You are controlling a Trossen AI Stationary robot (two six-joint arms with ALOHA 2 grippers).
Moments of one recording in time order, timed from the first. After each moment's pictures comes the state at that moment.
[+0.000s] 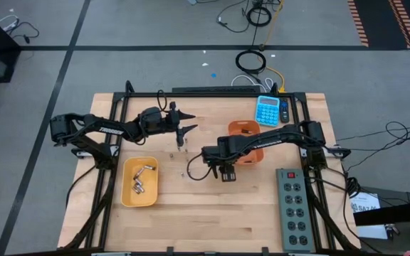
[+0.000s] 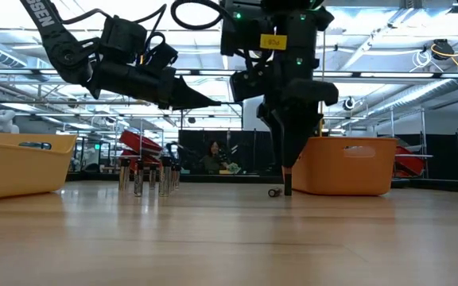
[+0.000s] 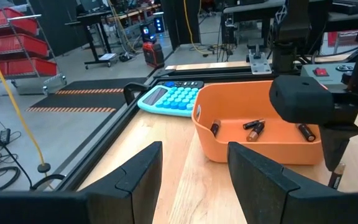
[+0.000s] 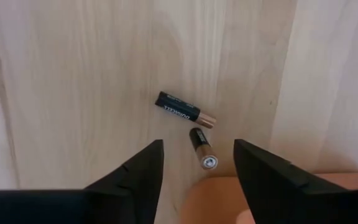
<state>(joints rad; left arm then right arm) 0.38 1.47 0.50 0.82 0.15 0.20 0.05 1.99 1.49 -0.94 0.08 -0.02</state>
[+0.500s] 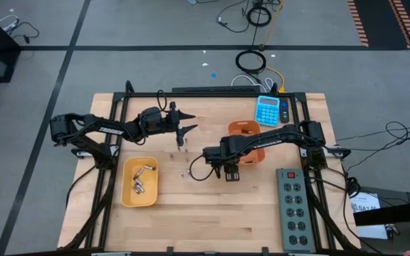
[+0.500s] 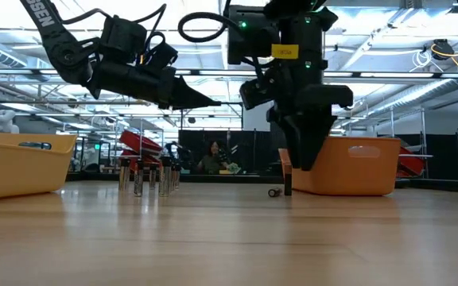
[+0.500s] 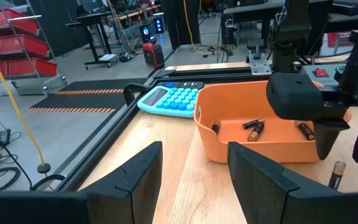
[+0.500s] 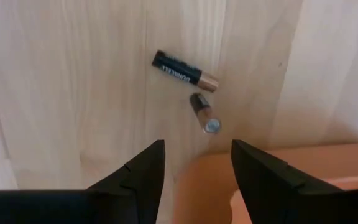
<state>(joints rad) 0.38 1.47 0.50 0.82 0.15 0.20 0.05 1.99 1.48 -1.02 0.08 -0.01</state>
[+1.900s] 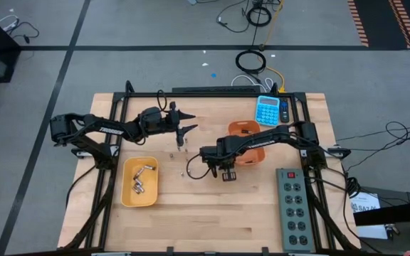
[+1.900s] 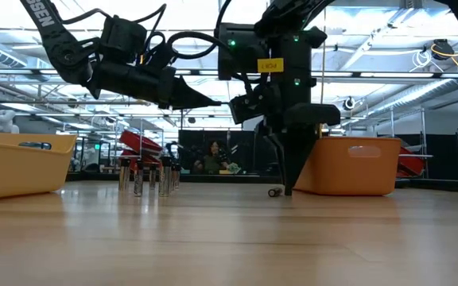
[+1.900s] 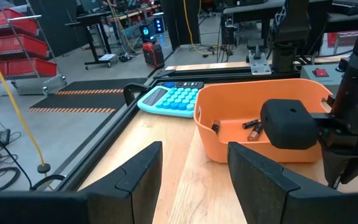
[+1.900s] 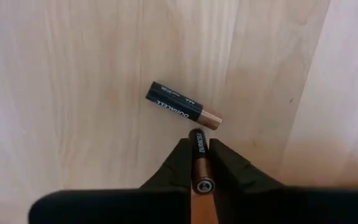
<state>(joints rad) 0.38 1.47 0.50 0.82 0.15 0.20 0.02 2.06 1.48 -0.94 0.05 -0.07</state>
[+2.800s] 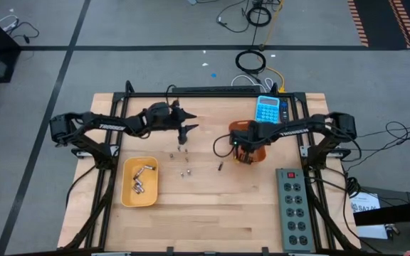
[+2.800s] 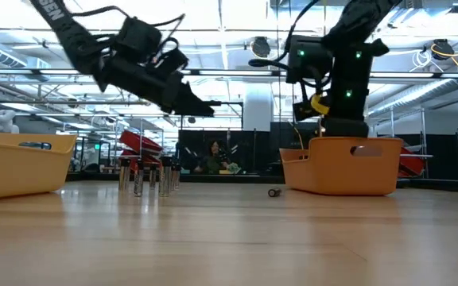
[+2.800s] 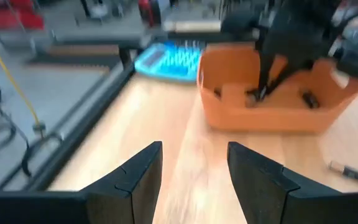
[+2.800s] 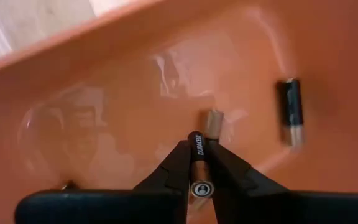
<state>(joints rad) 0.40 1.47 0.62 0.51 0.15 0.19 -0.13 1.65 0.96 -0.72 0.25 0.19</state>
